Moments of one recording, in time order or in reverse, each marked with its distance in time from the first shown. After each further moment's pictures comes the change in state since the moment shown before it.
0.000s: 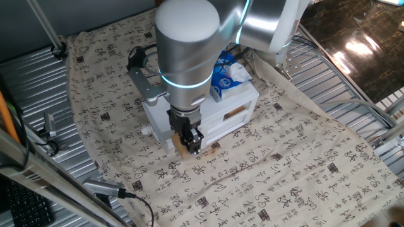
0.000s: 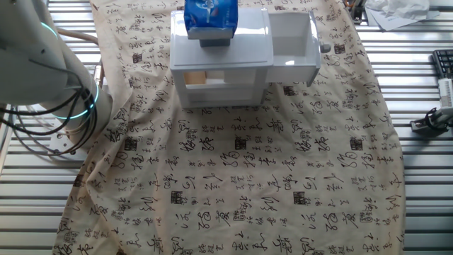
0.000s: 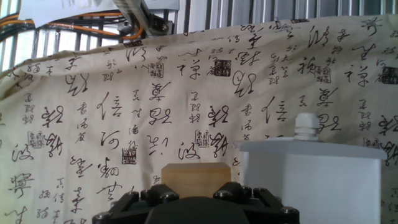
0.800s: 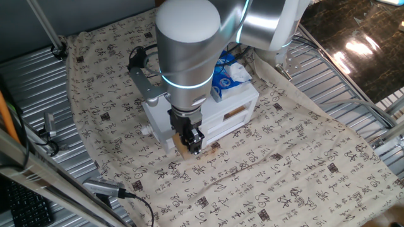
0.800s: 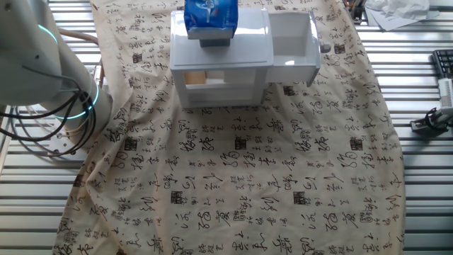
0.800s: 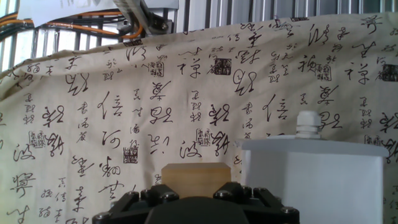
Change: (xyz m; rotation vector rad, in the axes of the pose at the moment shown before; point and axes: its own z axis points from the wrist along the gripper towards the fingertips) arm 0.003 0.002 -0.002 -0.003 0.009 -0.003
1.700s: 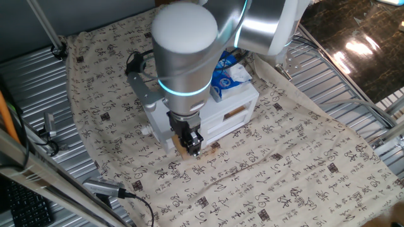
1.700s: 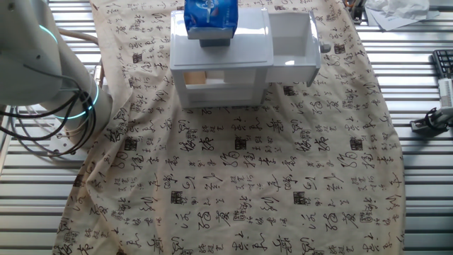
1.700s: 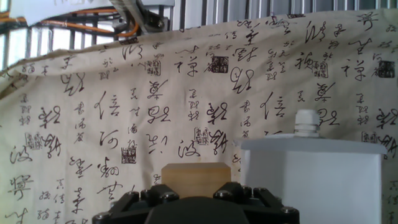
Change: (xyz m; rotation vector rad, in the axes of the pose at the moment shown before) arm 0.002 -0.001 0.000 0.006 -0.004 0.037
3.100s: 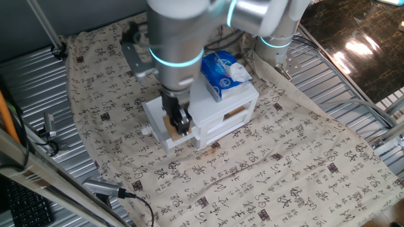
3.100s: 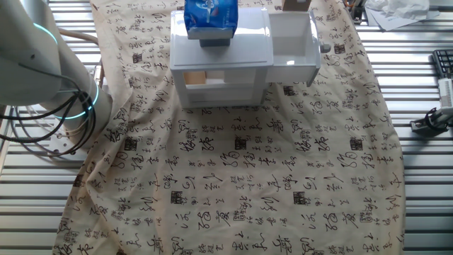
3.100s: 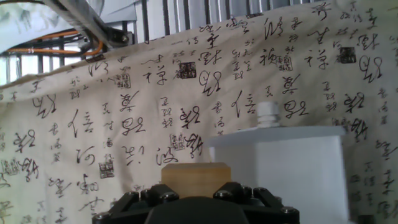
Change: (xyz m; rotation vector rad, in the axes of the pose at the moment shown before) arm -0.001 -0.072 -0.014 0.029 -0.009 0.034
